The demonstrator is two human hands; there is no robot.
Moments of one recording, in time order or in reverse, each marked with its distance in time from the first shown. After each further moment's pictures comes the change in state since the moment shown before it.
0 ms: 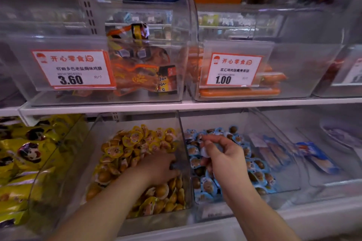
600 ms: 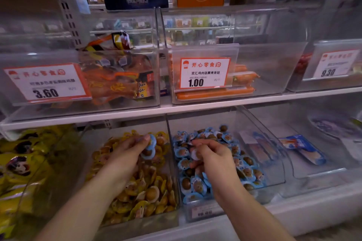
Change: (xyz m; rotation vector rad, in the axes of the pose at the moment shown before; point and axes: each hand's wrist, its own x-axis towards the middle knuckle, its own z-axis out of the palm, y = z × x) left_hand -0.043 0.012 -0.041 -1.425 0.474 -0.229; right_hand -0.001 -0.004 -0.015 0.092 -0.057 0.125
